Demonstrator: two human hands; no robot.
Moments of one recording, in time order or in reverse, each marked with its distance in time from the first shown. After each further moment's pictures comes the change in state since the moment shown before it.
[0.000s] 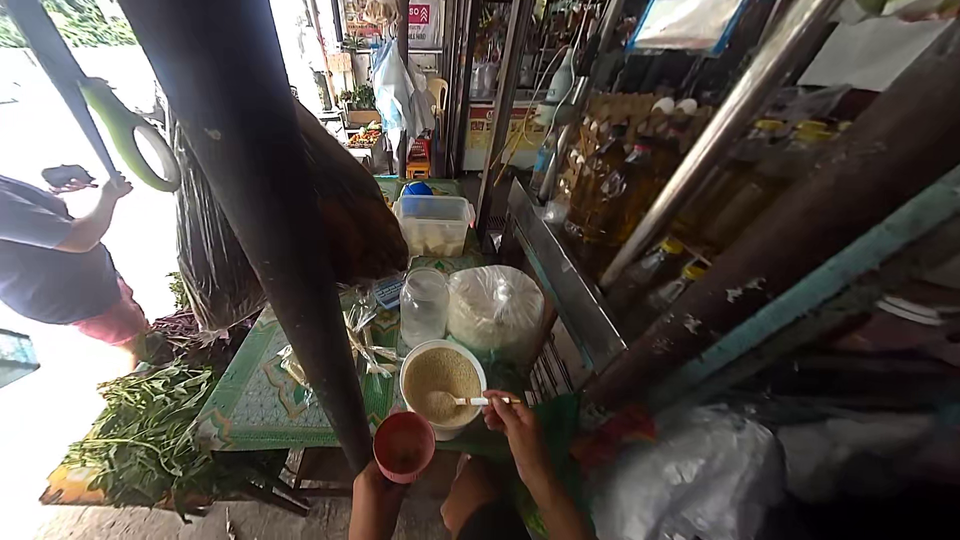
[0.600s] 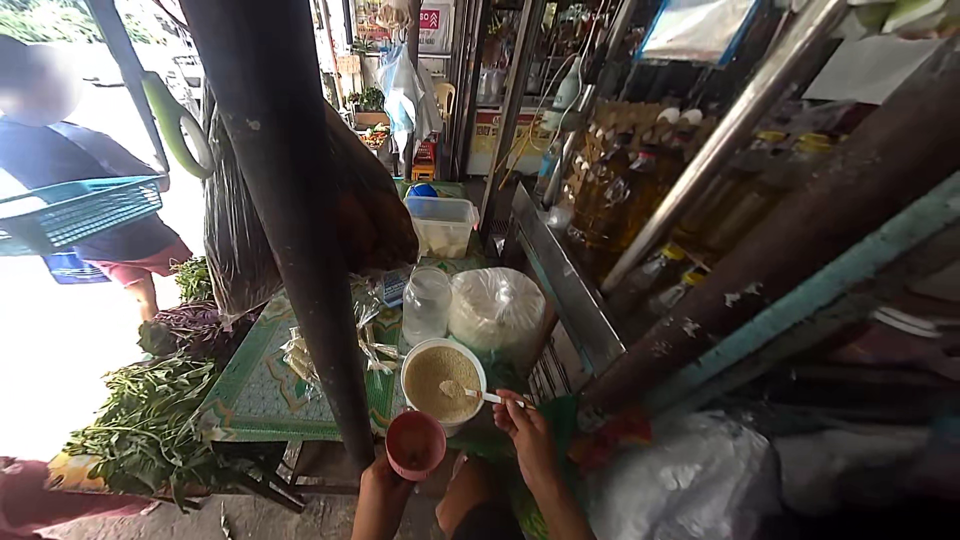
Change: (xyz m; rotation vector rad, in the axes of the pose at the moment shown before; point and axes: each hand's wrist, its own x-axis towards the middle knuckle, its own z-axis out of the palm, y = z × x) left_hand -0.001 -0.002 0.008 -0.026 -0.061 0.044; right_hand -0.003 0.009 -0.013 0.227 0.089 -0.026
